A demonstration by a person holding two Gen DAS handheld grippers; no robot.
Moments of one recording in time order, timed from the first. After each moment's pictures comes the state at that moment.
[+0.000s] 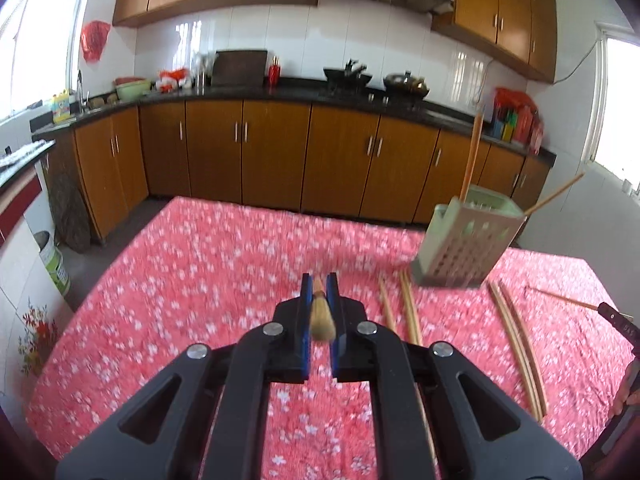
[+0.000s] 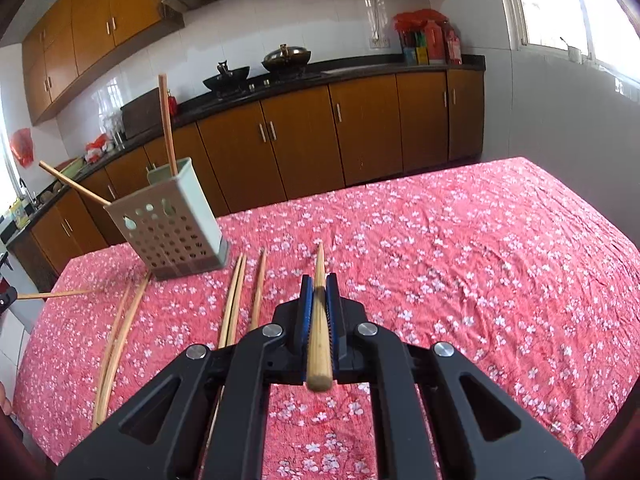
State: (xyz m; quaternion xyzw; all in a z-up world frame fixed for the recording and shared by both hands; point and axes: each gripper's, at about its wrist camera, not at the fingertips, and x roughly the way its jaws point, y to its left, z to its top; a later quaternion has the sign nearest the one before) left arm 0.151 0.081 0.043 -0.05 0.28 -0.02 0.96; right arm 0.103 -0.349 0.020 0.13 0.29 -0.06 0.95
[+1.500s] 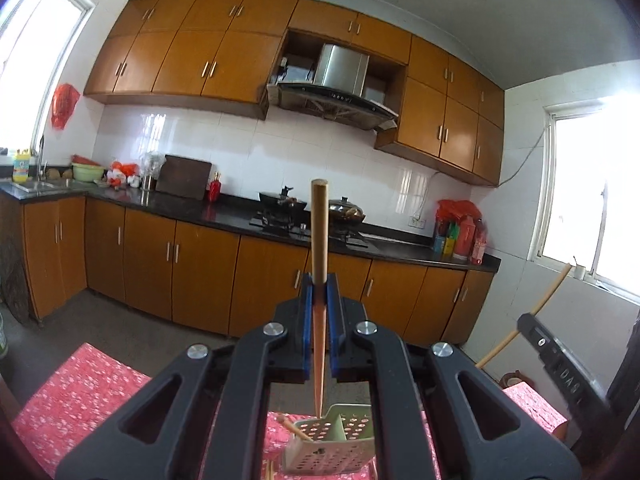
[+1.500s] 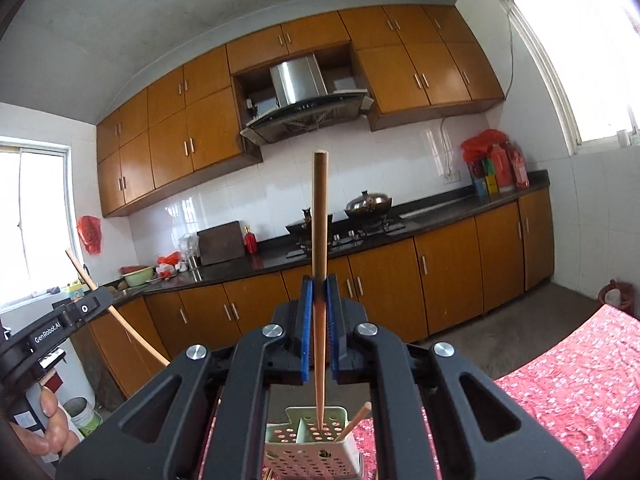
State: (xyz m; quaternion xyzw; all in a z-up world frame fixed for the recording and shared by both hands) left arm 0.233 -0.039 0.202 -0.11 0.07 -0.10 0.99; right arm 0.179 -0.284 0.177 0.14 0.04 0.04 0.99
